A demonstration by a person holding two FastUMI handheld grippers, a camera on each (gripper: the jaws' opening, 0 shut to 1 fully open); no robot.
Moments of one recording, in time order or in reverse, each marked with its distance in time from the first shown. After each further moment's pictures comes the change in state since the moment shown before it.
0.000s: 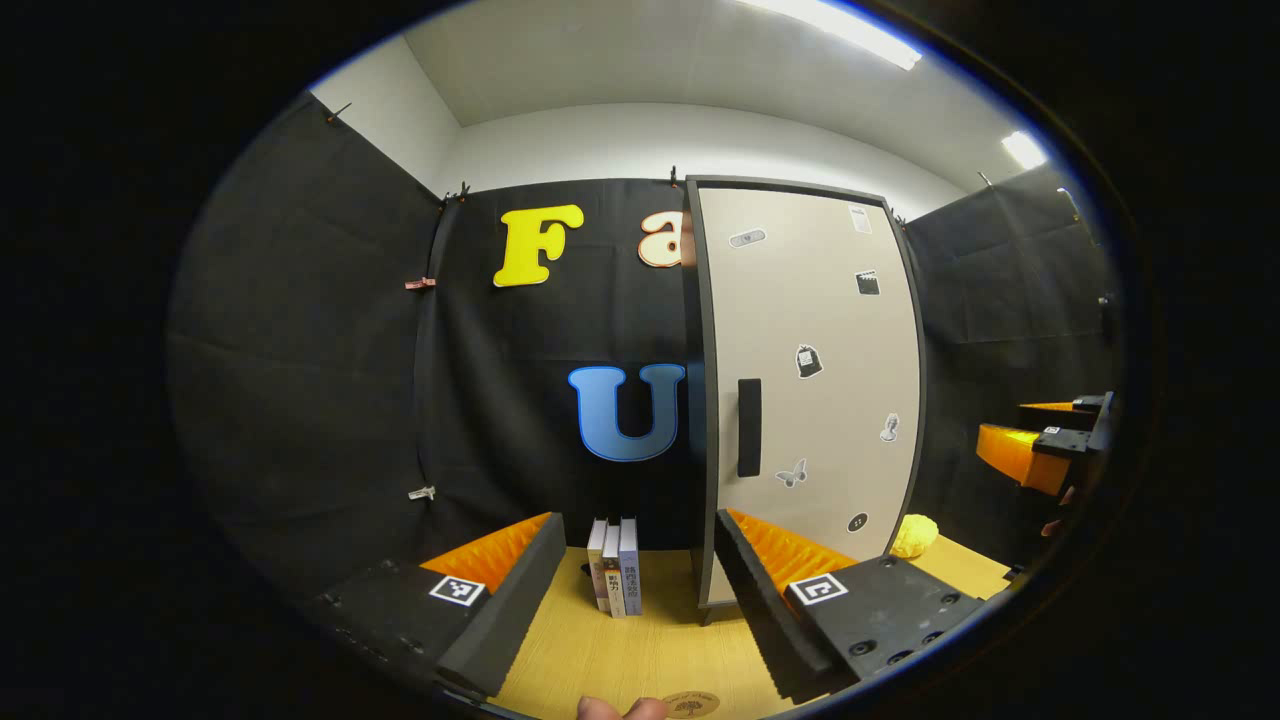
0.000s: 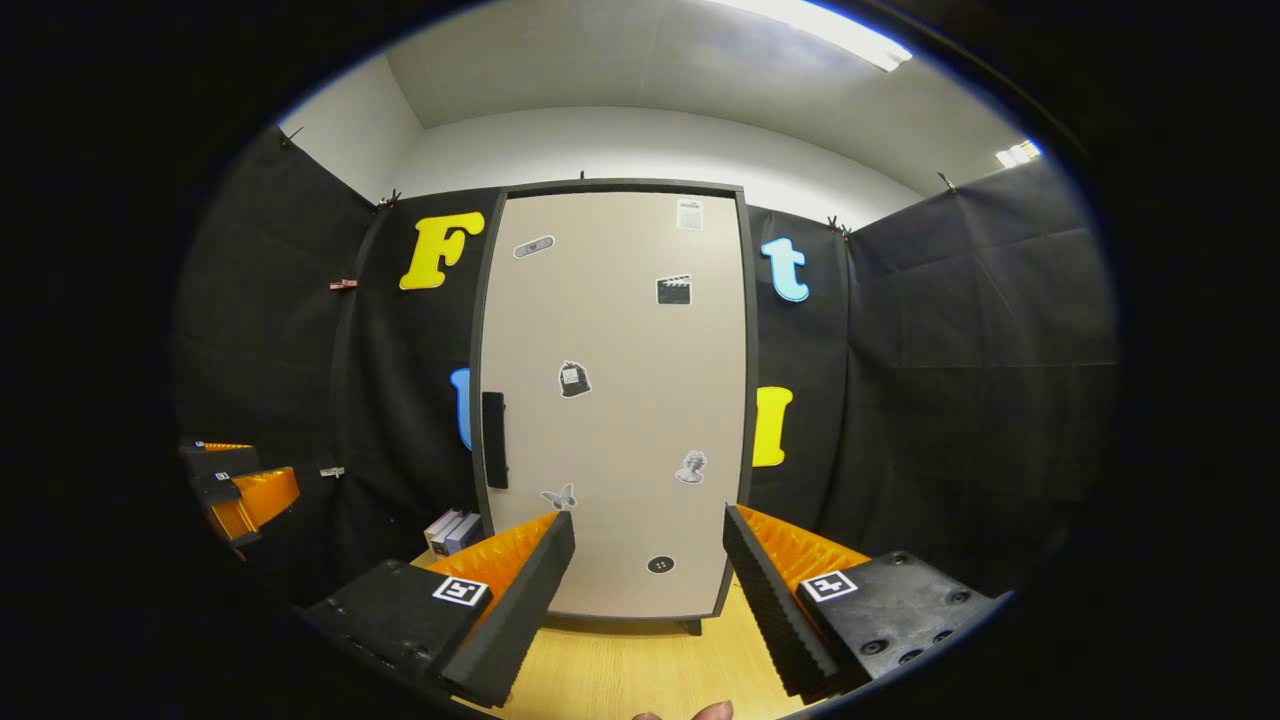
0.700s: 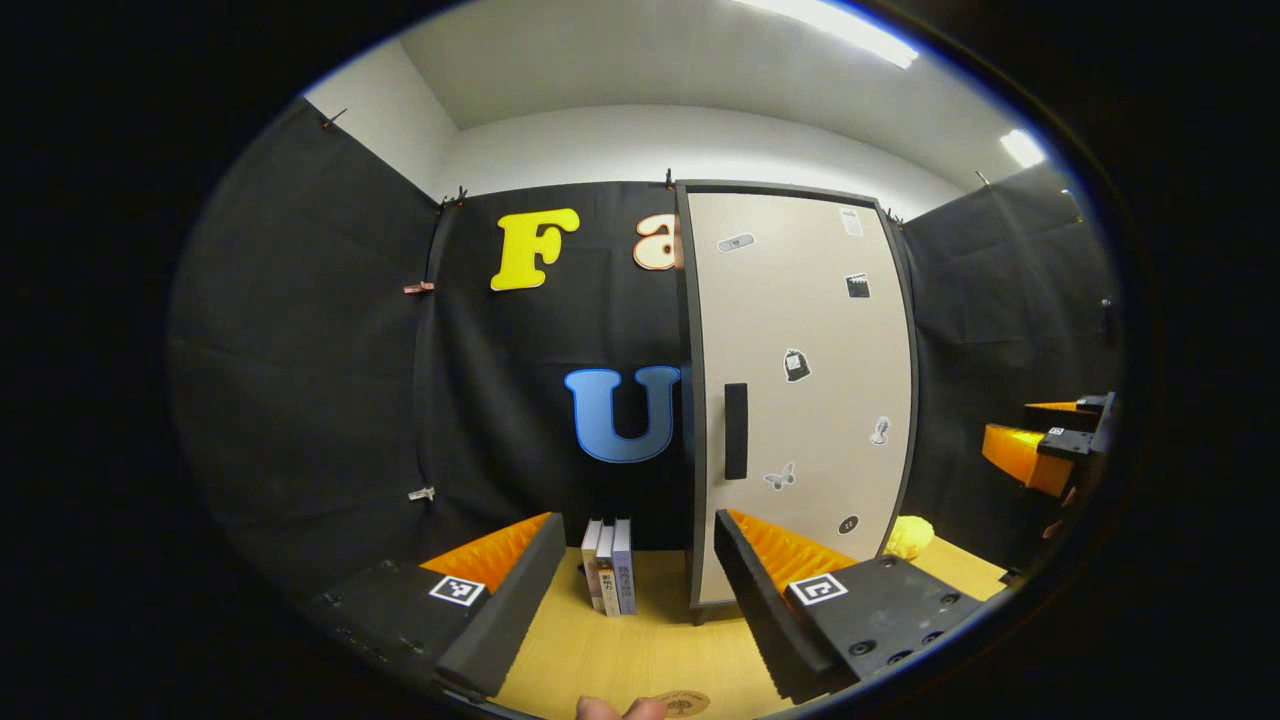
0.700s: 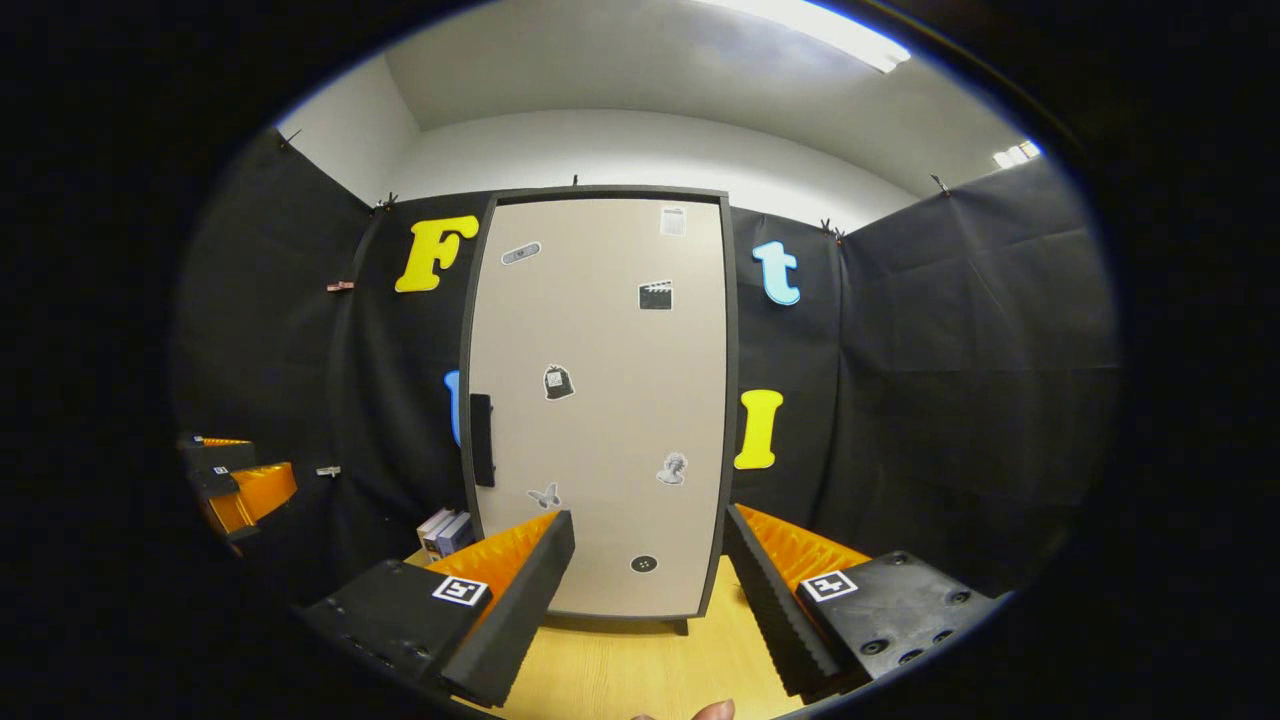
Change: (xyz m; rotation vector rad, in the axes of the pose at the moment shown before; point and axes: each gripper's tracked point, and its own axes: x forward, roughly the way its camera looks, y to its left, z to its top) left arm -0.009 -0.015 0.002 0.001 -0.009 0.007; right arm -0.017 -0.033 0.004 0.003 -0.004 -0.026
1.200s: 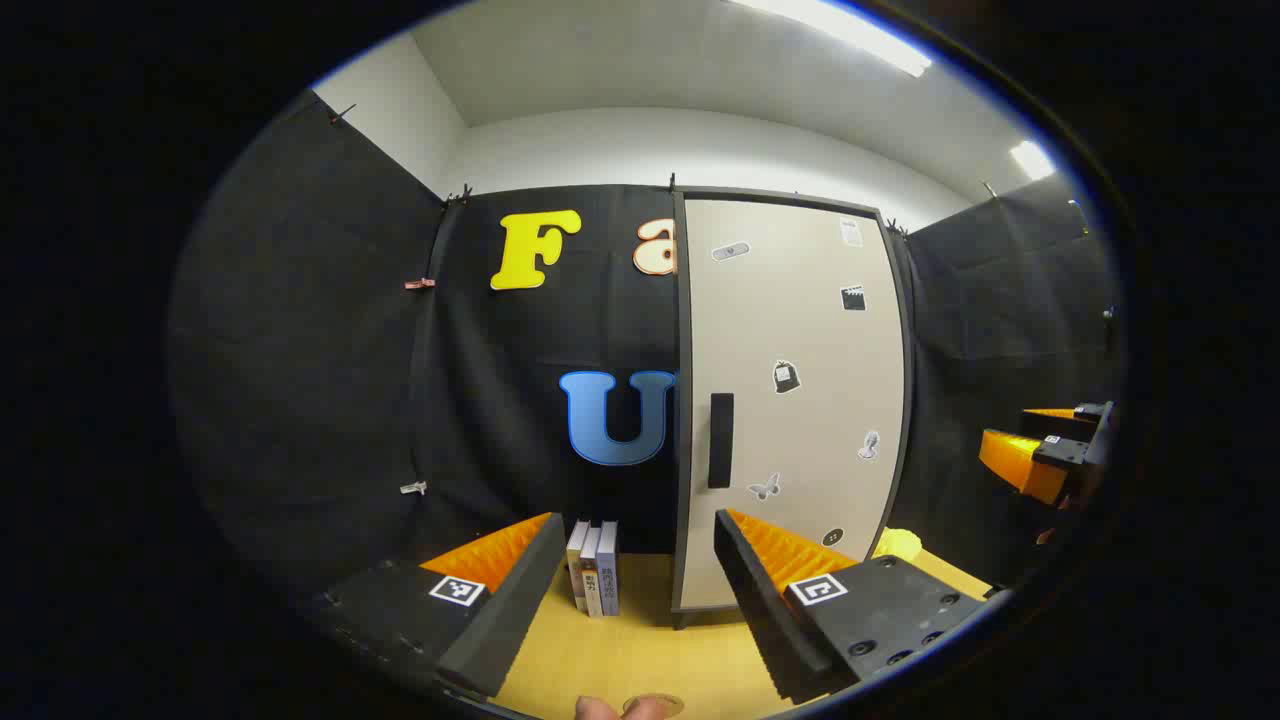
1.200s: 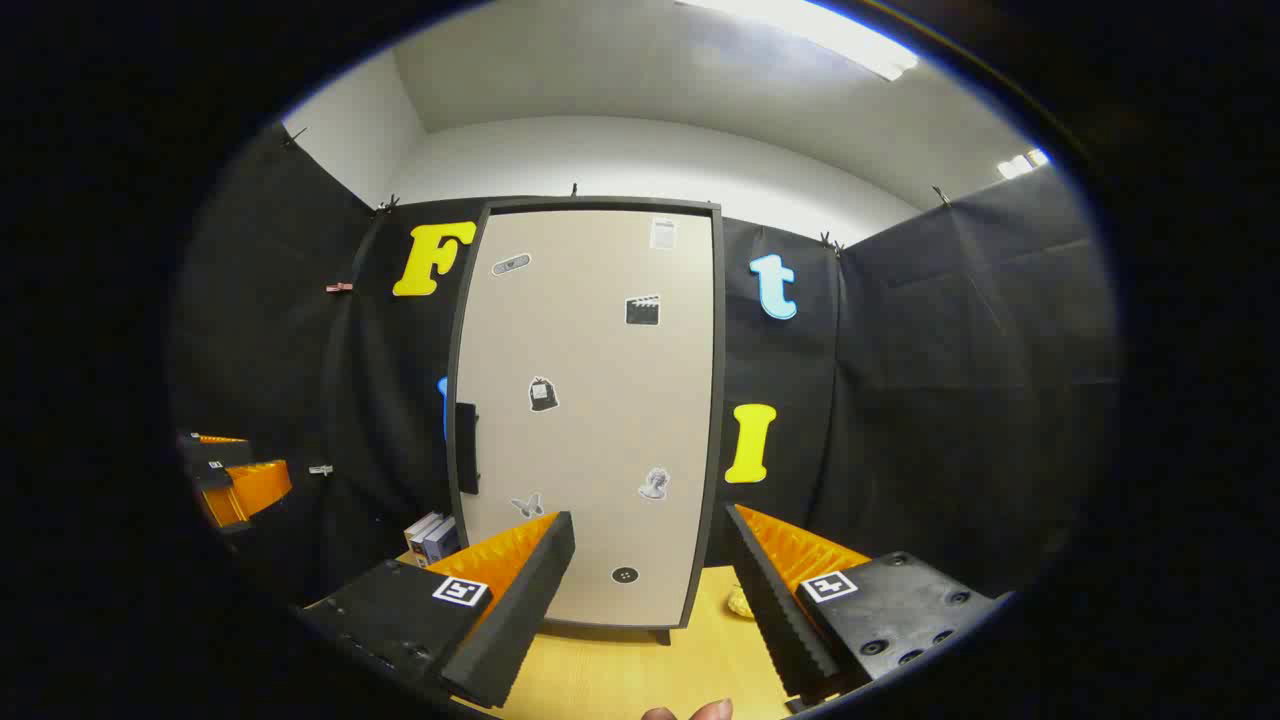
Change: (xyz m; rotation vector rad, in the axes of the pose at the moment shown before) left arm -0.002 -0.019 0.004 -0.021 -0.004 0.005; right arm 0.005 -0.019 0.010 -0.021 -0.021 -0.002
